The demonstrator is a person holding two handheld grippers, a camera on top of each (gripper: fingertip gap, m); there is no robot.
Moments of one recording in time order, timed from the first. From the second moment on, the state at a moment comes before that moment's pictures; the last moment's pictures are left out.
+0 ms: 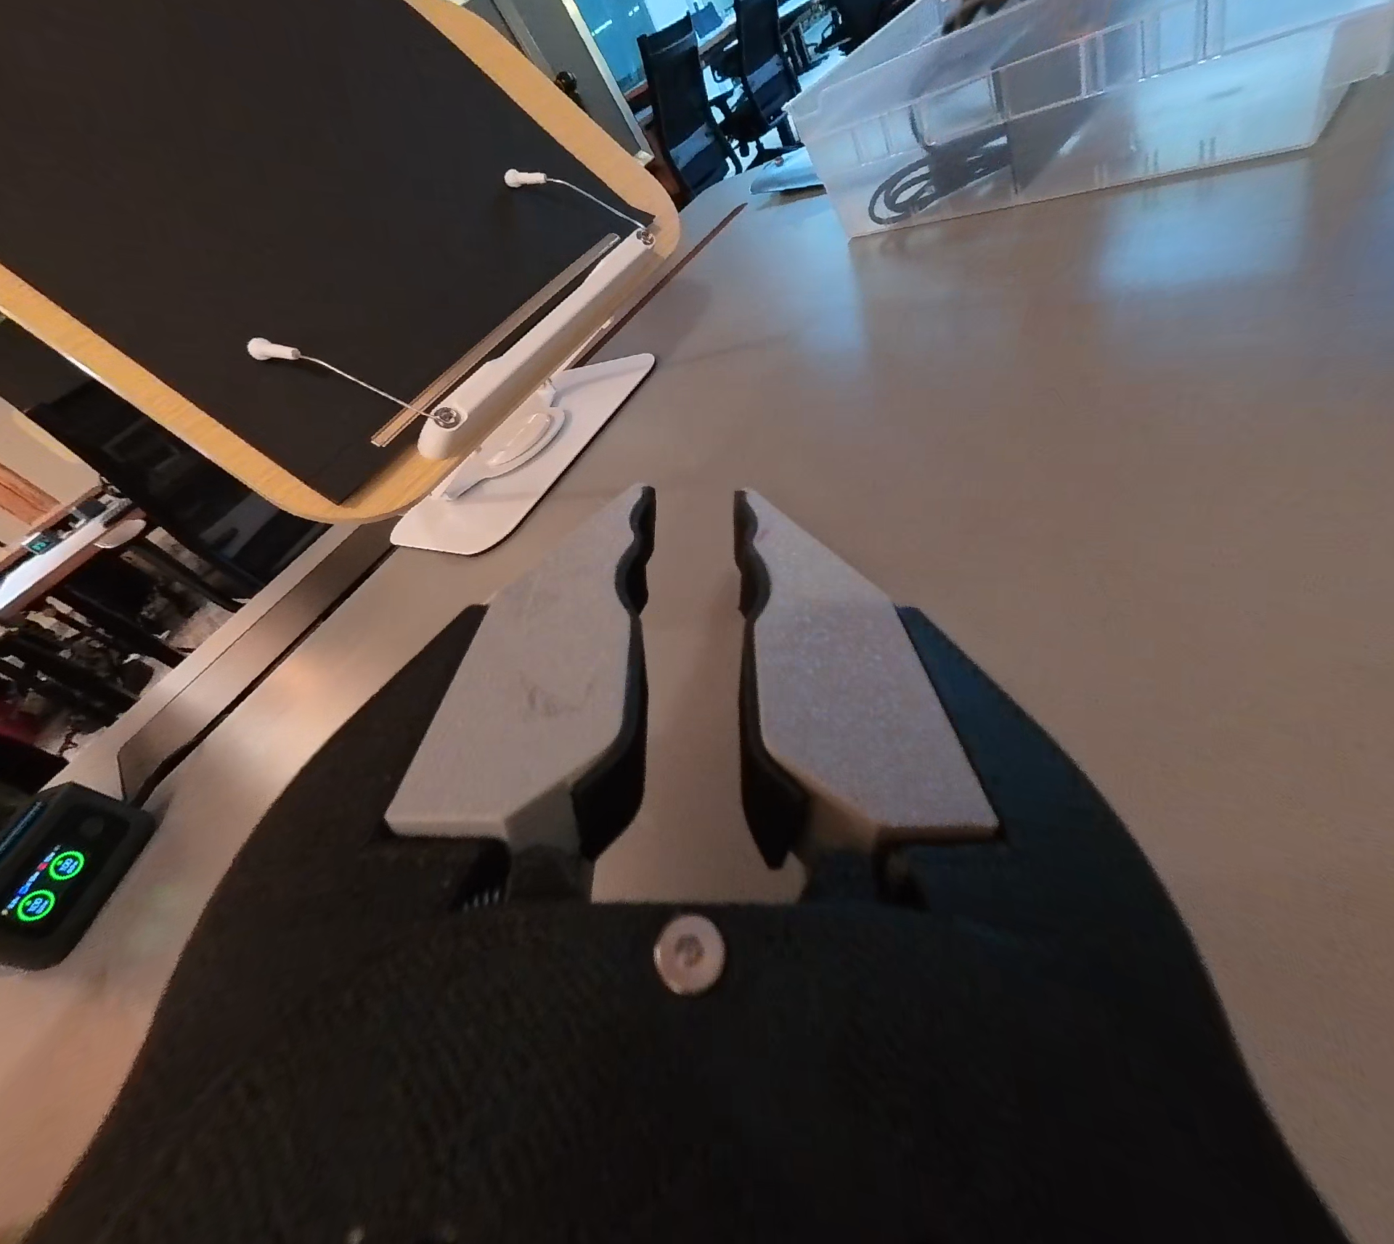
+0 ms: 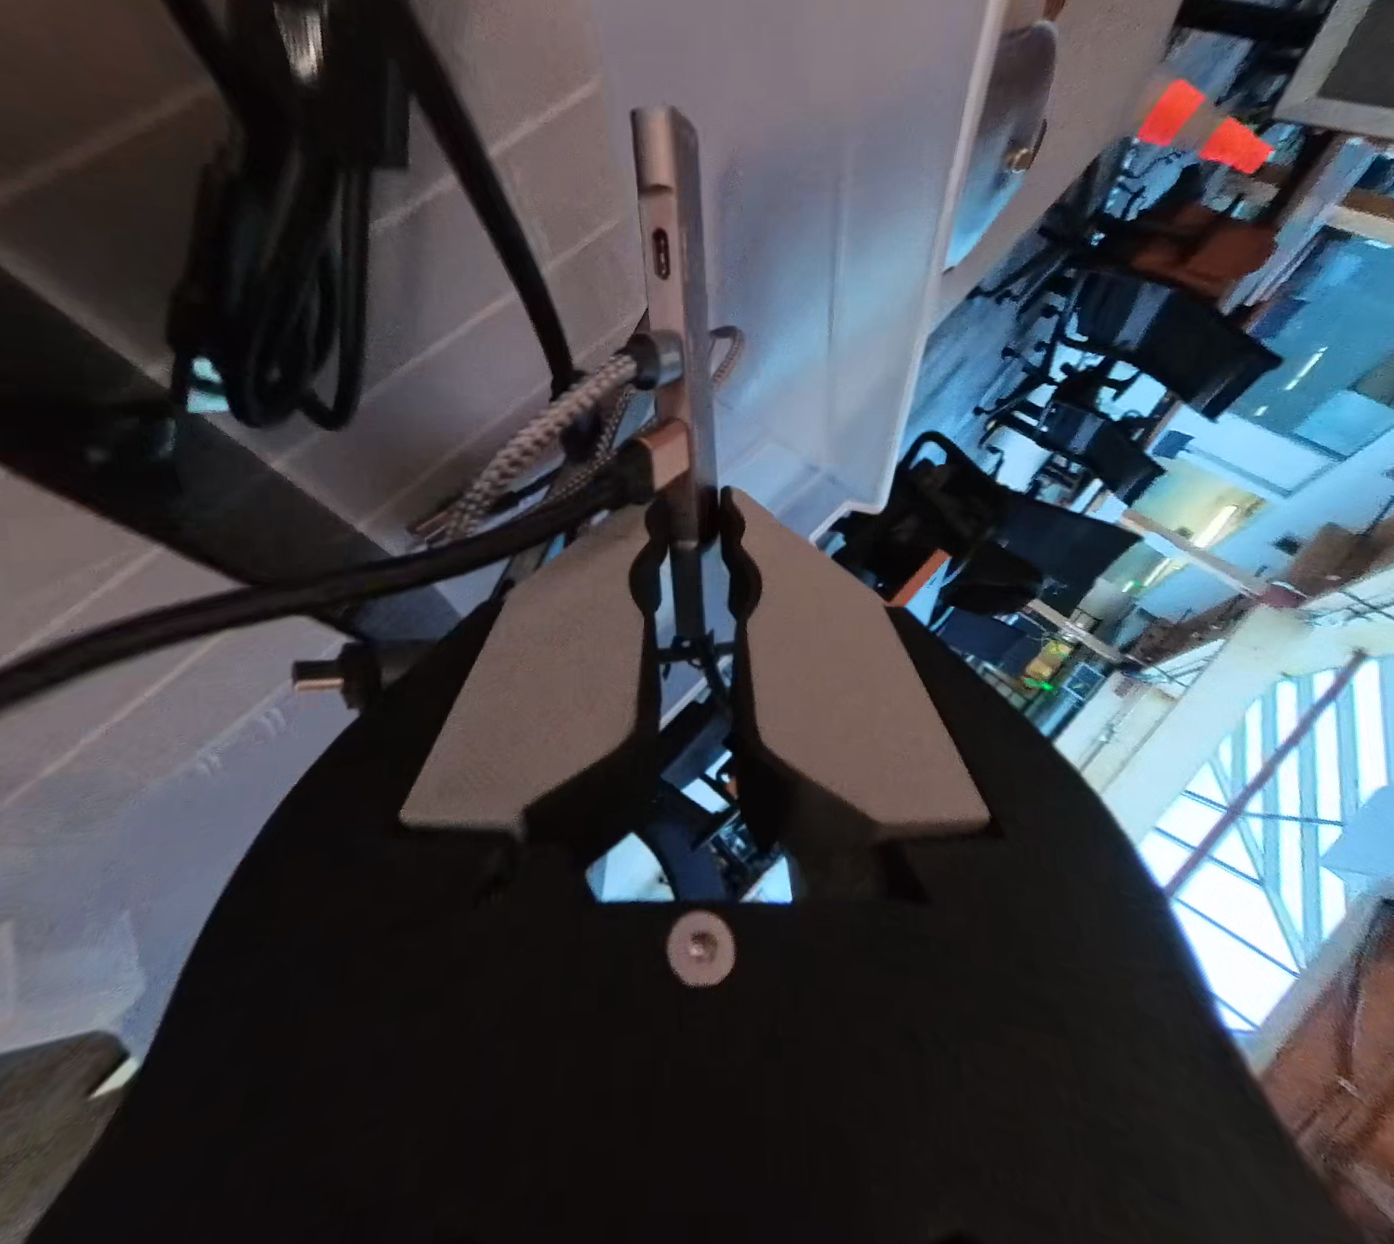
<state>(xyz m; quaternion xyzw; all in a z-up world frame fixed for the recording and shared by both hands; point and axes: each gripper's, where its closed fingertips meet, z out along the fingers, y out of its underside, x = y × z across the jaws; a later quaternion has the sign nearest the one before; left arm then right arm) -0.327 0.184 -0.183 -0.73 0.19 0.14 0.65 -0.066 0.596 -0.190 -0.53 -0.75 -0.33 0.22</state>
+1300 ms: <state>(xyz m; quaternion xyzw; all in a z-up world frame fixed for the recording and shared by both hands) -0.336 0.185 -0.186 -0.74 0.17 0.14 0.64 -0.044 0.606 -0.170 -0.92 -0.33 0.19 0.10</state>
